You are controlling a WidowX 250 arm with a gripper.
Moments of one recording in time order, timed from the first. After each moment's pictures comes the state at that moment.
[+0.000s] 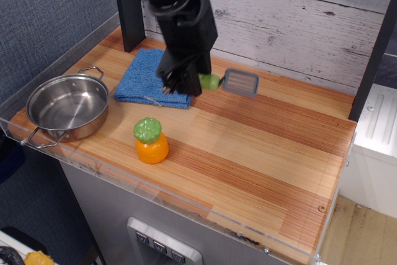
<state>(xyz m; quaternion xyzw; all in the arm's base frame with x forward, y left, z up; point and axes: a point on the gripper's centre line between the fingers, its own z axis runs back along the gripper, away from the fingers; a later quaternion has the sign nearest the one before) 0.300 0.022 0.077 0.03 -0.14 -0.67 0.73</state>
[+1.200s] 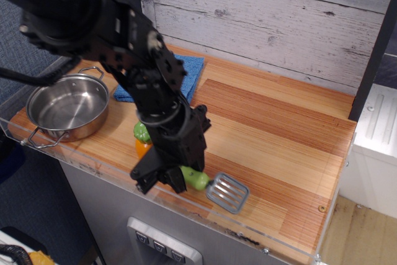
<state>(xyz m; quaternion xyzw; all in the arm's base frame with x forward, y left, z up) 0.226 -0.010 0.017 0.02 -0.10 -0.77 0.62</state>
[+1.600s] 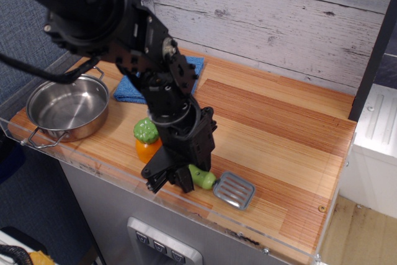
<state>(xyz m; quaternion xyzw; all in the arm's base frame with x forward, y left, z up) 0.238 -0.008 0.008 0.02 -0.09 -0.76 0.64</state>
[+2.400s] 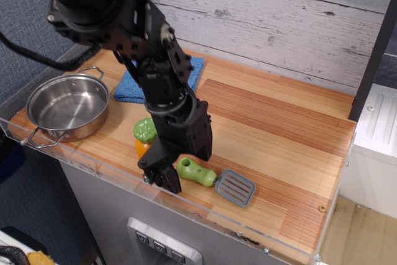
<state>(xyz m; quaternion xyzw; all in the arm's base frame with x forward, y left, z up) 0.239 -0.002 0.015 -0.01 -0.09 -0.75 0.65</state>
